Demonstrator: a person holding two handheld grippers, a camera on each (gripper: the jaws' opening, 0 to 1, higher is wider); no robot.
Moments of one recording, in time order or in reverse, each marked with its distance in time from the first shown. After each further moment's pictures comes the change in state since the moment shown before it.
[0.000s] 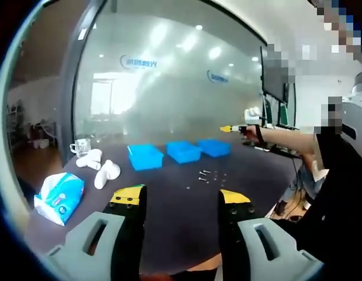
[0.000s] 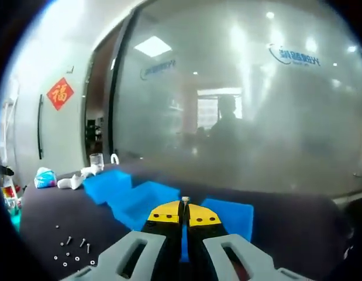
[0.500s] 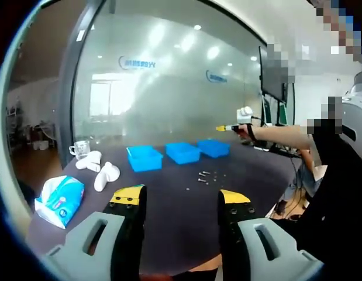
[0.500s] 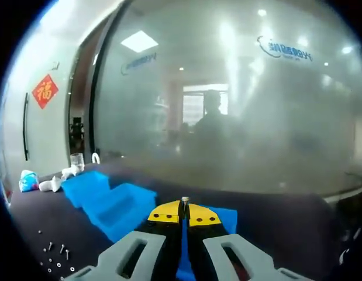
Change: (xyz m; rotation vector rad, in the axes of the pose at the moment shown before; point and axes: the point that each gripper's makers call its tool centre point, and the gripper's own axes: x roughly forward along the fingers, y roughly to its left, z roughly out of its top) left arm 0.001 -0.002 0.005 0.011 -0.001 -0.006; right arm 0.035 -0.062 0.000 0.021 0.028 -0.101
